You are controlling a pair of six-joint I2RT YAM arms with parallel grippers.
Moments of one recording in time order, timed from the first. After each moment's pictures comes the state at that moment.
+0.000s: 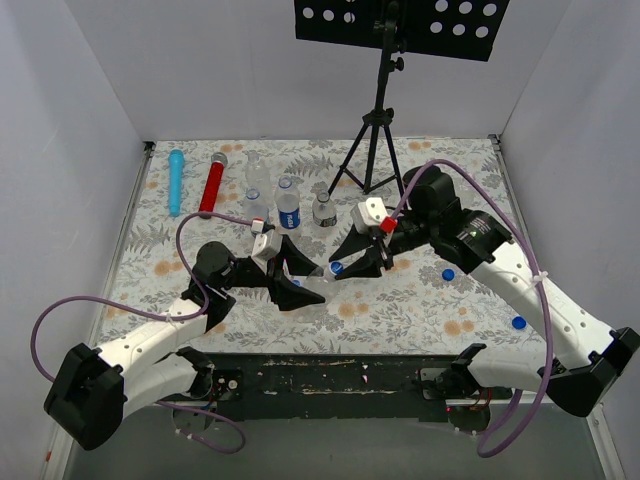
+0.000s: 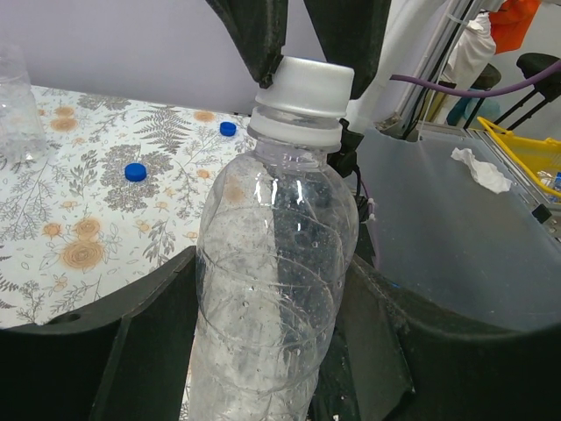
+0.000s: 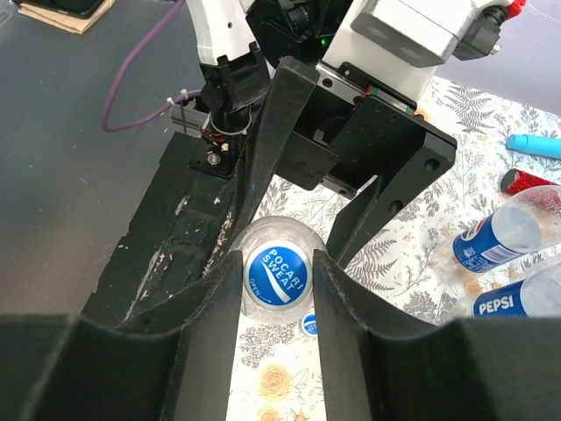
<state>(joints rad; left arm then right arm) -0.60 1.00 0.46 0.76 1.01 -0.38 0.74 1.18 1.31 -0.63 -1.08 -0.57</state>
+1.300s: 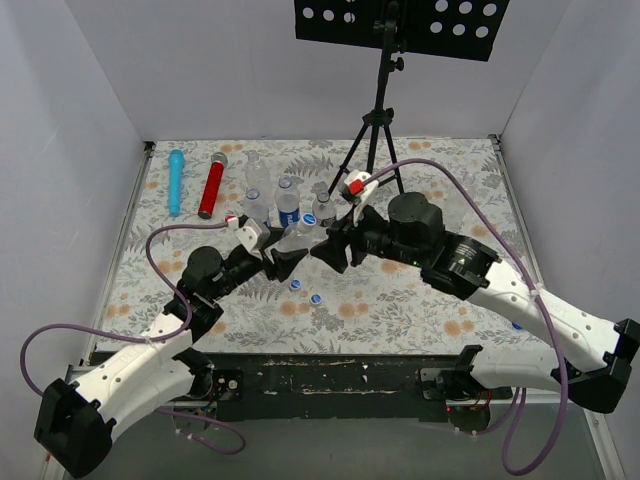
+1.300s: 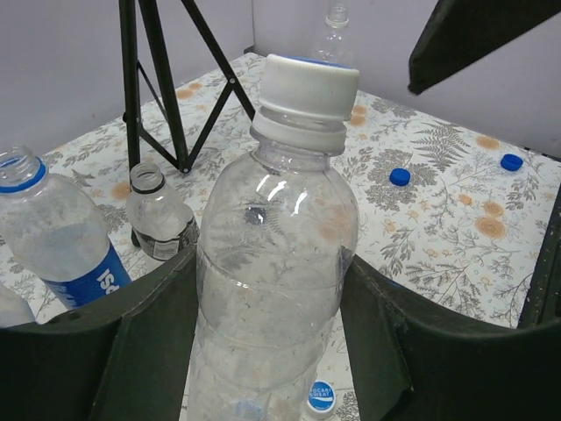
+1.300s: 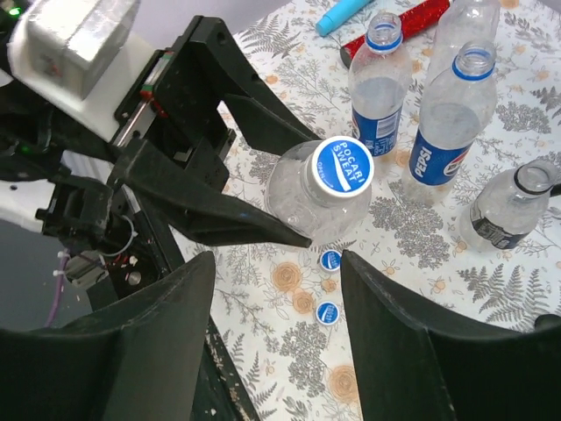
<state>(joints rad) -0.60 0.80 0.46 0.43 0.31 -0.04 1.01 1.15 1.21 -0.33 -0.09 0.19</state>
